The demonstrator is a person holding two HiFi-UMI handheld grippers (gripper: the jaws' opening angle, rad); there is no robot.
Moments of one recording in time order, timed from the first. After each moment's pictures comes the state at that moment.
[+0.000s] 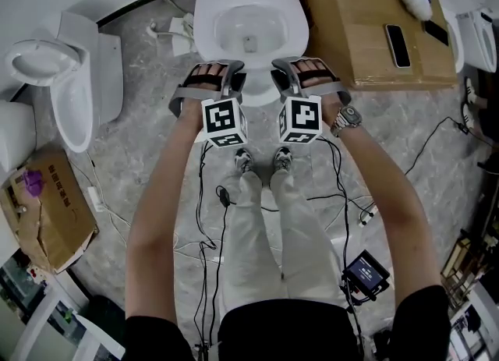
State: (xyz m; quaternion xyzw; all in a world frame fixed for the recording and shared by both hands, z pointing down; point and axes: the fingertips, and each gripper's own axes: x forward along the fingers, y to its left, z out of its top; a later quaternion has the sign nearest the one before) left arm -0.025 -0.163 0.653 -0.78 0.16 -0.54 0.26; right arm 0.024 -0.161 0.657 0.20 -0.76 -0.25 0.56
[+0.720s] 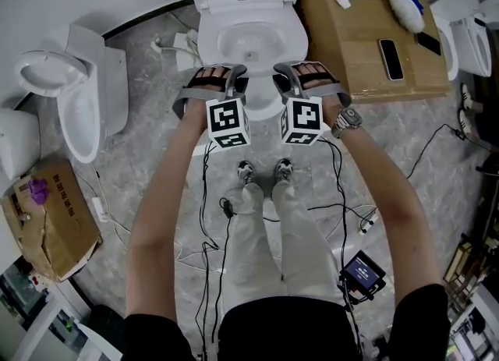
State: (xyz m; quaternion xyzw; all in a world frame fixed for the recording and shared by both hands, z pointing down) left arm -0.025 -0.191 0.618 -0.78 0.15 -0.55 0.26; right arm 0.023 -0.189 0.621 0.20 -0.76 -0.24 0.57
